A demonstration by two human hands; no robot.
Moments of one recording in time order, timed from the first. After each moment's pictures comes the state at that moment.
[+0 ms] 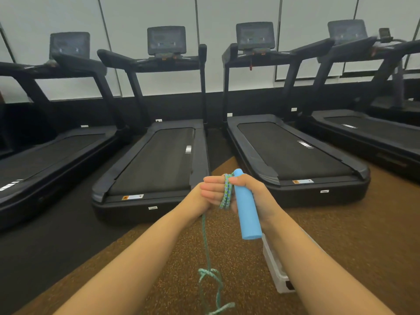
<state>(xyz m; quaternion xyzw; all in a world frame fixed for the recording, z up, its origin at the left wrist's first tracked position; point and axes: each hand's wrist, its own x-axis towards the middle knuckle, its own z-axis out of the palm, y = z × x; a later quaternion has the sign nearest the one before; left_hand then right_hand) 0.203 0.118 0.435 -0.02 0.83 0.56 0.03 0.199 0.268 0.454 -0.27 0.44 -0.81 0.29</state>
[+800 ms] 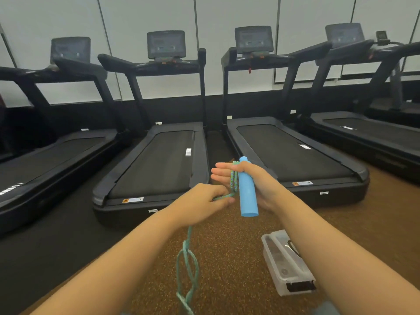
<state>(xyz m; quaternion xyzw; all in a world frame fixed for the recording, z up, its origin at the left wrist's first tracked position) 0.224 0.119 0.462 0.17 0.96 0.23 -0.07 0.150 0.277 0.464 -0.26 0.52 -0.76 0.28</state>
